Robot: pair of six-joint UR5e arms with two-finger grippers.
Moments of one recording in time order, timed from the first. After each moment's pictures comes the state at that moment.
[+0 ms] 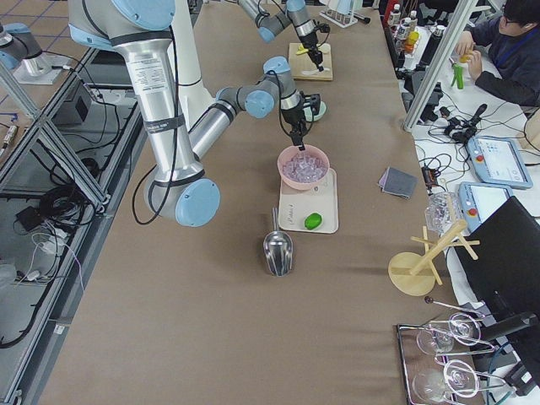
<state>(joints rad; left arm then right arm) -0.69 -1.96 -1.67 -2.25 -1.67 -1.67 0.65 -1.27 2.05 -1.60 1.62 1.22</state>
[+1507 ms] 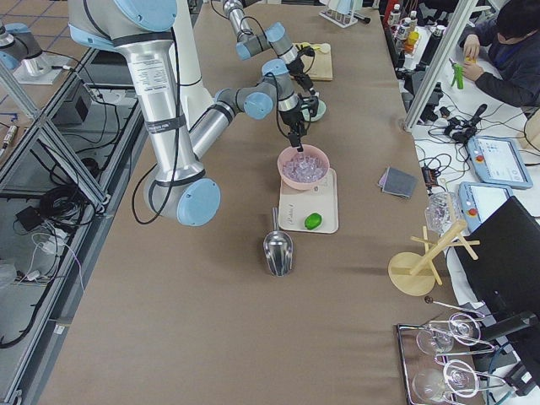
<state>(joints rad) -0.48 -2.12 -1.72 -1.97 -1.40 -1.65 0.63 -1.27 2.03 -1.59 1.60 1.24</state>
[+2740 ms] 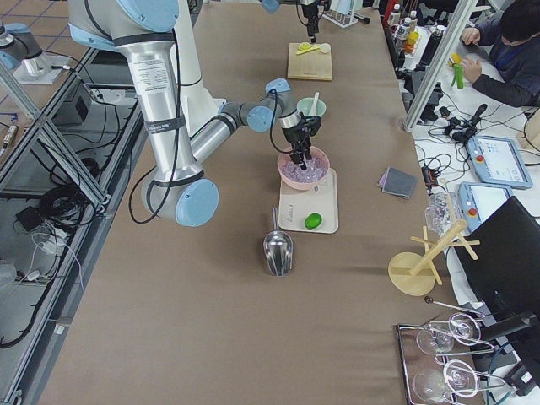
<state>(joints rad) -0.95 -1.77 -1.92 -1.83 -1.98 -0.72 0.60 -1.28 1.91 -1.59 1.48 1.44</state>
